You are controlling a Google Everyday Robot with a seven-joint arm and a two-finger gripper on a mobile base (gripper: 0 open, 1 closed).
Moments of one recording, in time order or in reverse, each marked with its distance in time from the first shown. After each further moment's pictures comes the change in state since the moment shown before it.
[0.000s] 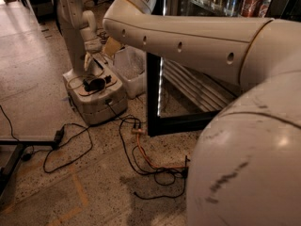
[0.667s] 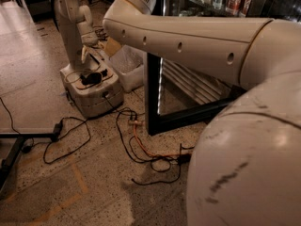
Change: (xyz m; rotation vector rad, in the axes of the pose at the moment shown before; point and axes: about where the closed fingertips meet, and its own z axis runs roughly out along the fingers) arm 0.000 0.000 0.000 0.000 0.000 0.000
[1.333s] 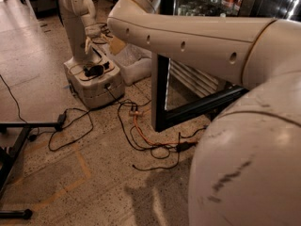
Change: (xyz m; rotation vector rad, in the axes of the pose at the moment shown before) arm 0.000 0.000 0.000 0.000 0.000 0.000
